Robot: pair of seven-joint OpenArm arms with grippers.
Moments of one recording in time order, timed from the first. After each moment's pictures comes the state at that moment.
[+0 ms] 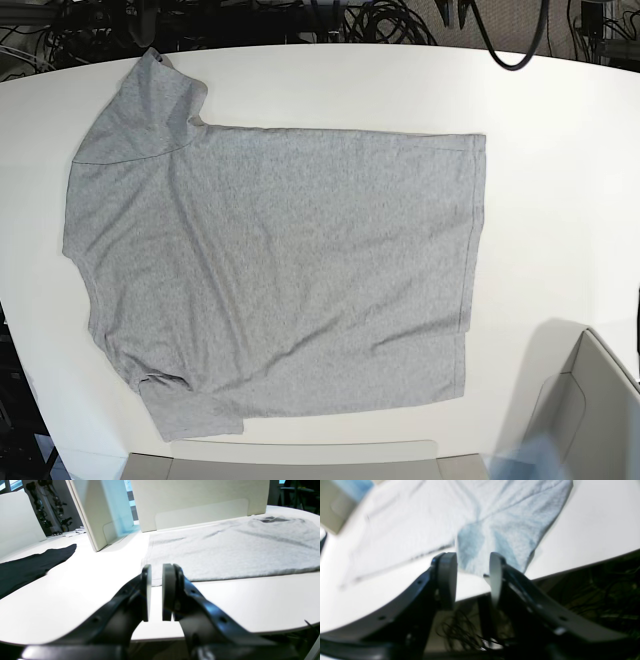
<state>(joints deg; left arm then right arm) 58.2 1.7 -3.8 74.4 2.0 6.4 -75.6 -68.8 29.5 -6.4 102.1 45.4 4.8 43.6</state>
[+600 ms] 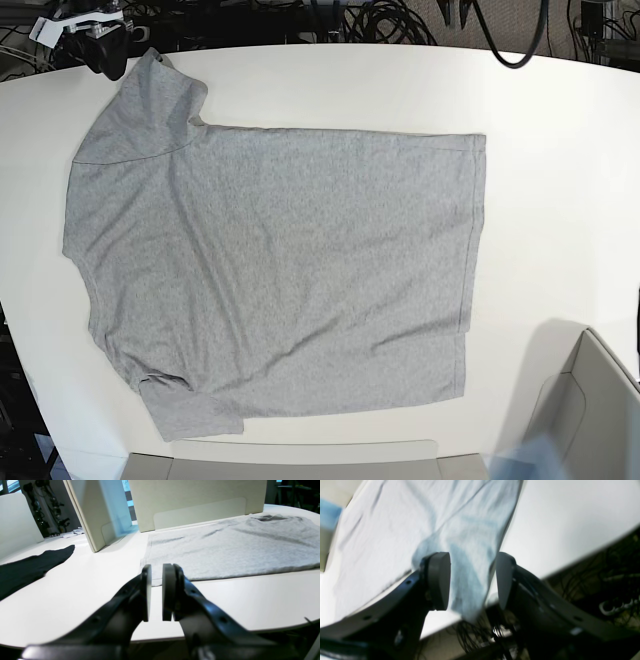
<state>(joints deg) 58.2 0.4 -3.8 74.3 2.0 6.5 -75.6 -60.2 41.5 -6.8 99.5 71.5 4.5 32.7</state>
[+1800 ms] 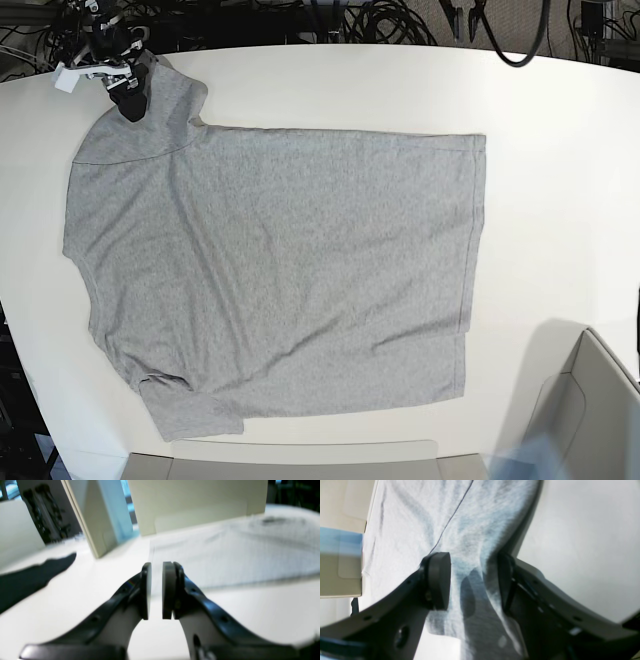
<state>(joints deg) 58.2 -0.8 -3.4 82.2 2.0 6.7 -72.7 -43.8 27.9 1.8 91.1 78.4 7.4 3.8</state>
